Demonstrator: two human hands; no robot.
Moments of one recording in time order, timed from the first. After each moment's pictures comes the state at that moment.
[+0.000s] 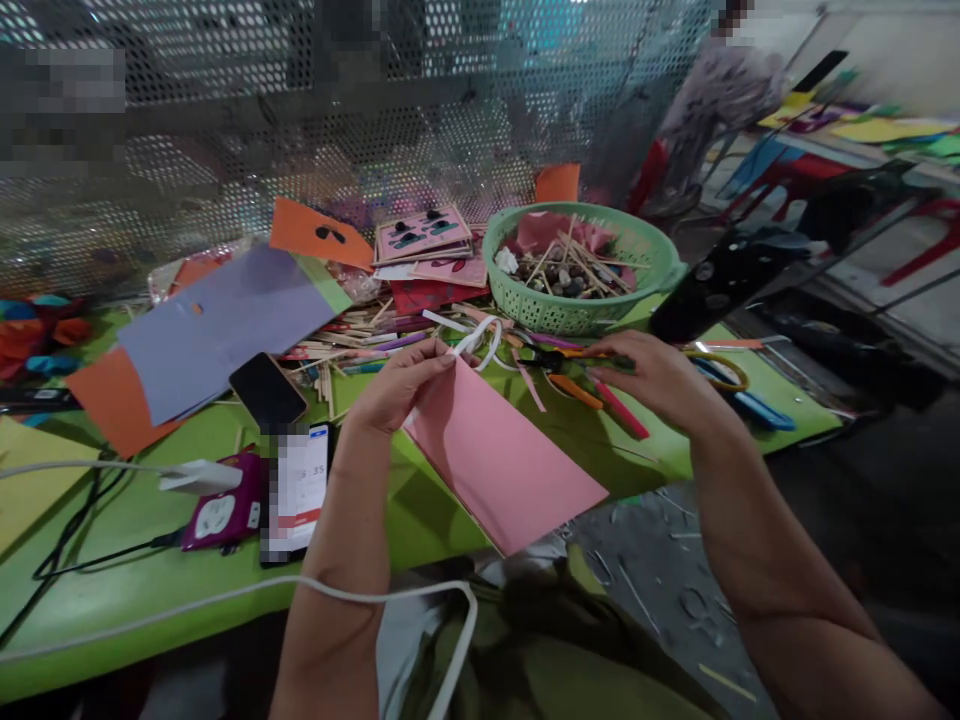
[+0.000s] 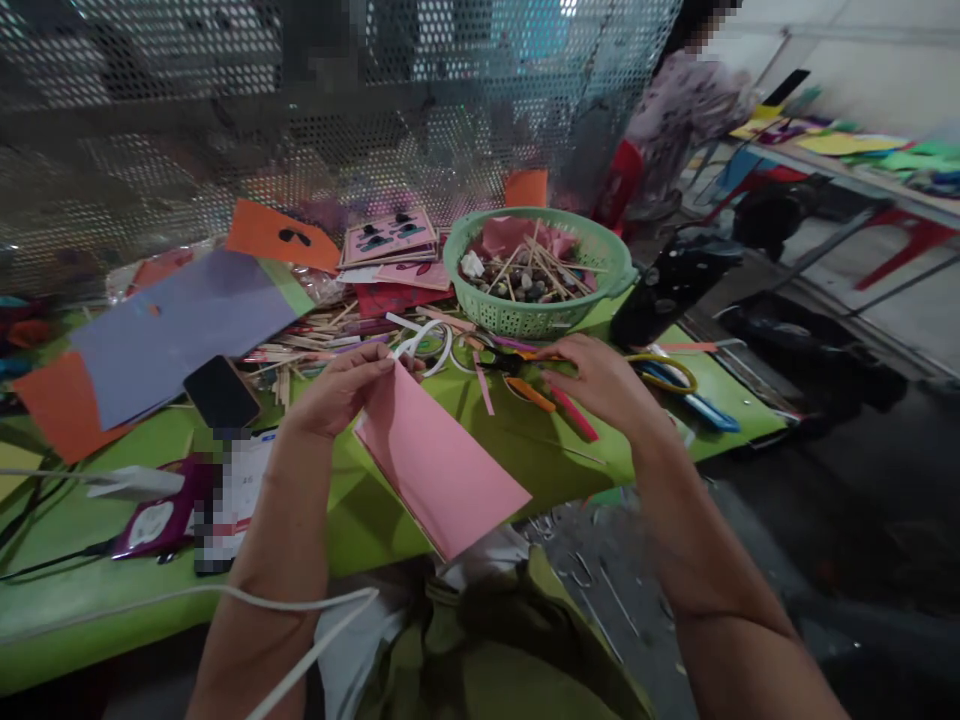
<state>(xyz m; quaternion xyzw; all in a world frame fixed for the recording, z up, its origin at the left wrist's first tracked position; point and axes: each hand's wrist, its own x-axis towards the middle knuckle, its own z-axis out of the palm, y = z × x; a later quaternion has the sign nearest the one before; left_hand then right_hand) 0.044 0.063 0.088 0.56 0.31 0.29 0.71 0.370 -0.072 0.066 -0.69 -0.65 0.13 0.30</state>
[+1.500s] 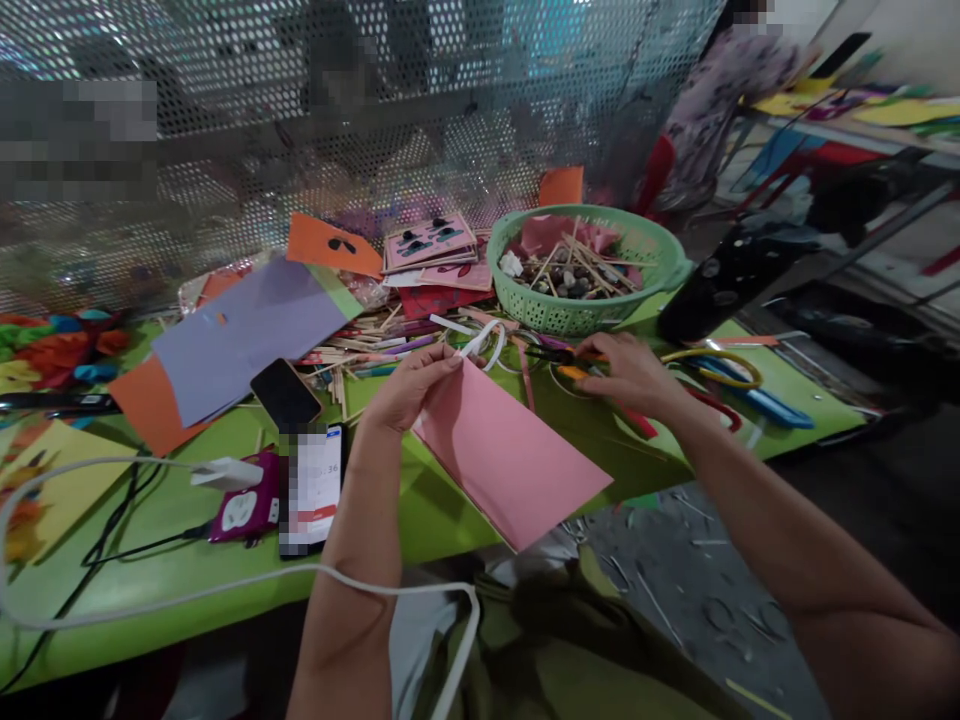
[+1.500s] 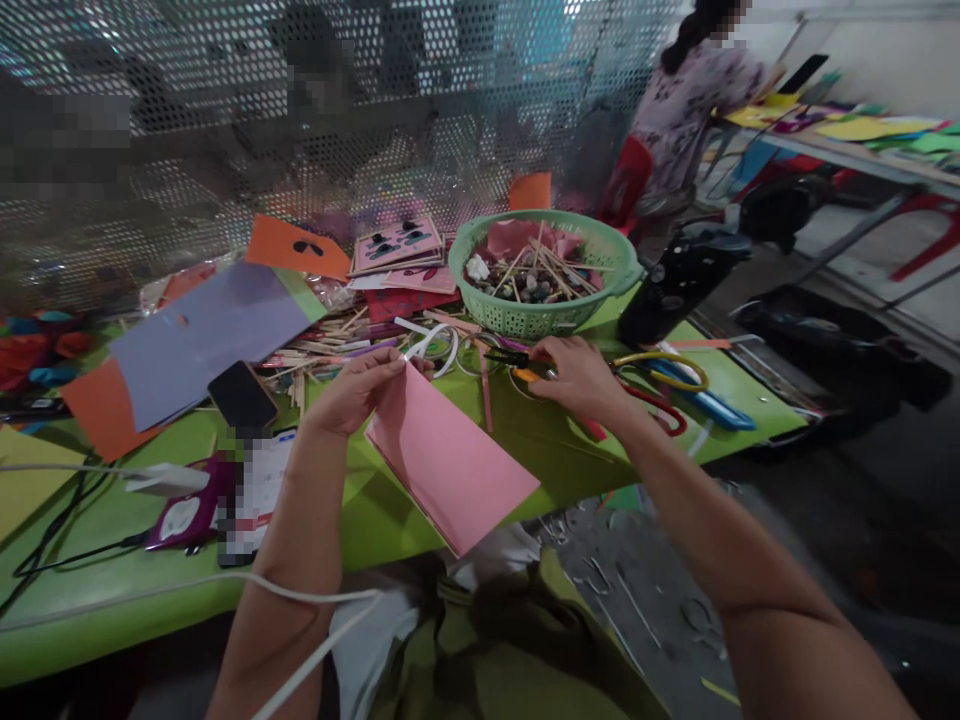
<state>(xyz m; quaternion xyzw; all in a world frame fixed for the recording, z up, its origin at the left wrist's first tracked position) 0.047 0.063 0.085 0.55 0.31 0.29 0.72 0.360 -0.047 0.040 -0.73 -0.64 0.08 0.23</state>
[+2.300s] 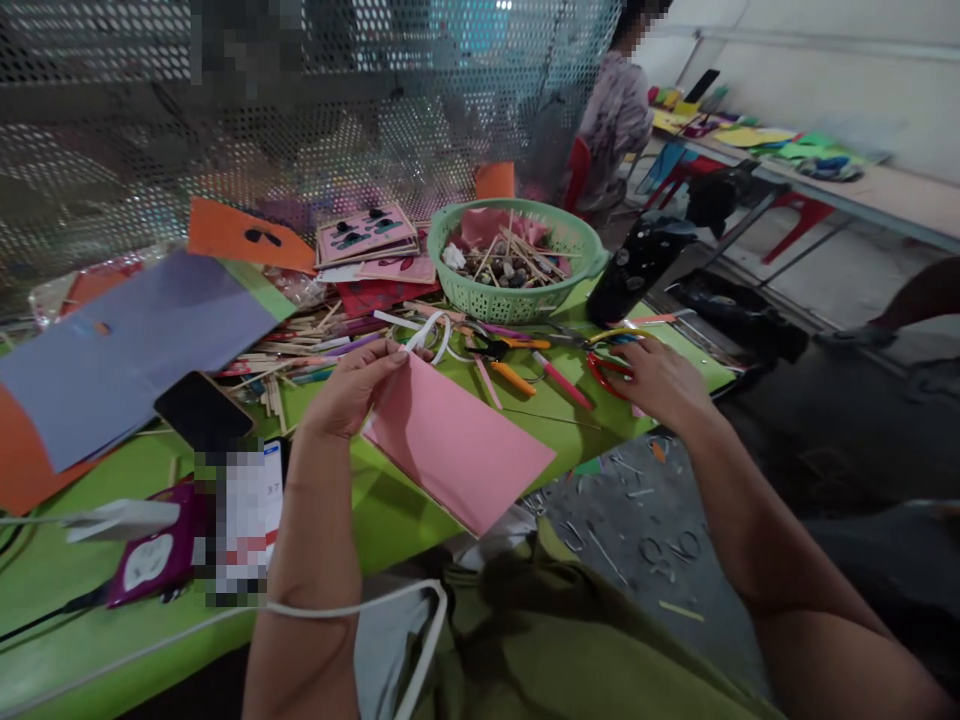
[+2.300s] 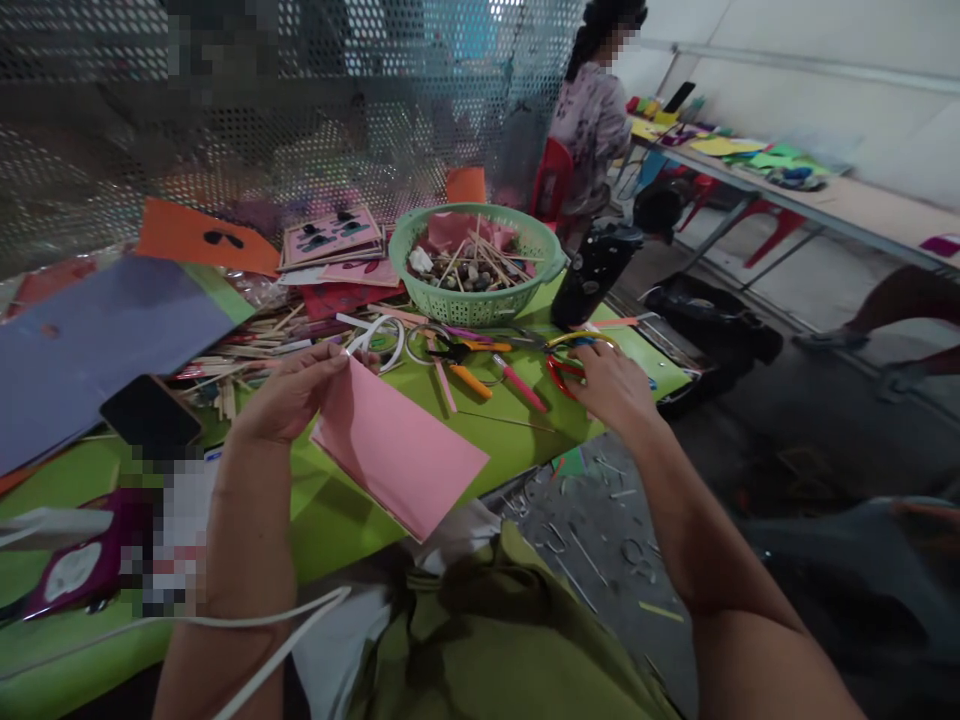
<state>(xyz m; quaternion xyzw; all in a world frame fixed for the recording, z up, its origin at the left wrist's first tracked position) 0.050 0.063 0.094 0.55 0.34 0.29 0.70 0.422 -0.140 0.030 -0.85 -0.52 -0.06 0.06</state>
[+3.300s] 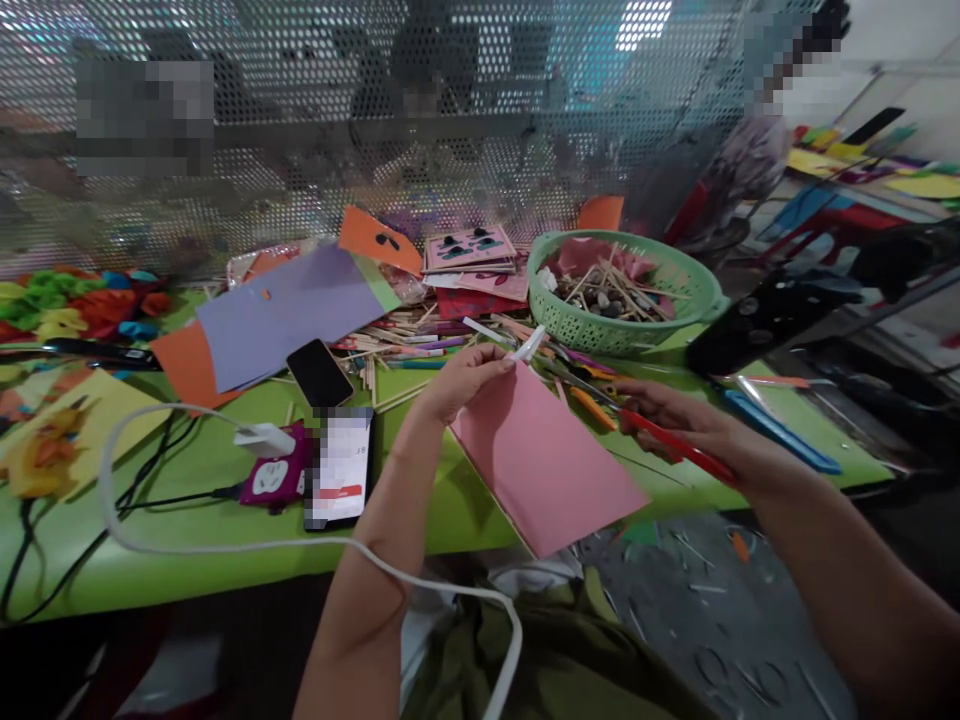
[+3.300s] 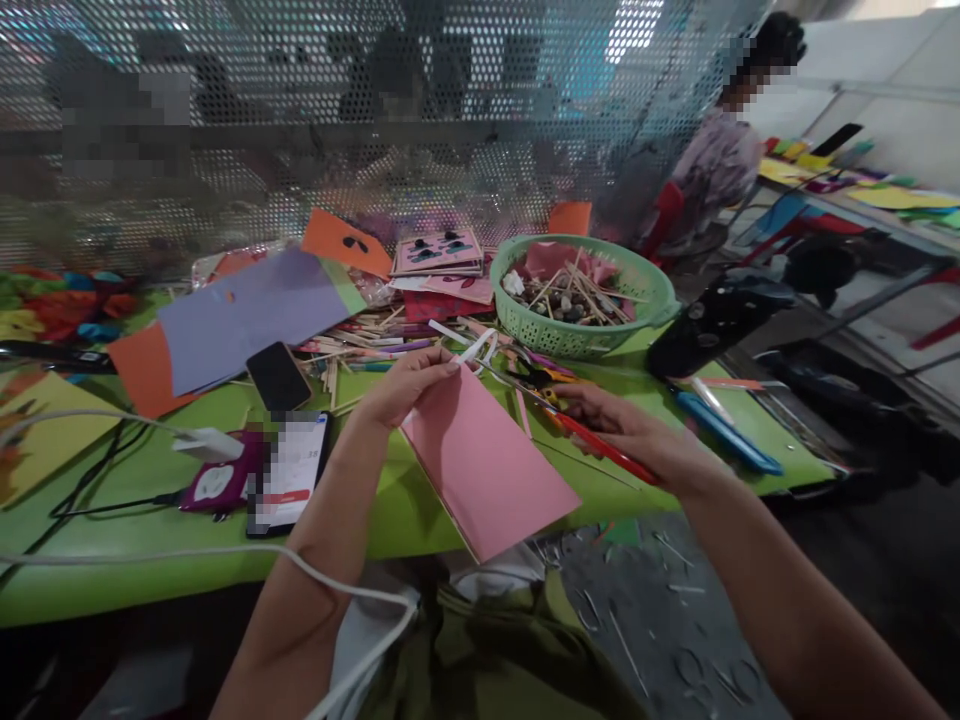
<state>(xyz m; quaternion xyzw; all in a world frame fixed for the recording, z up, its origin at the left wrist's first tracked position) 0.056 0.053 0.081 0.61 0.32 0.31 0.66 0.334 -0.110 0.083 -0.62 -0.52 0.47 0.37</state>
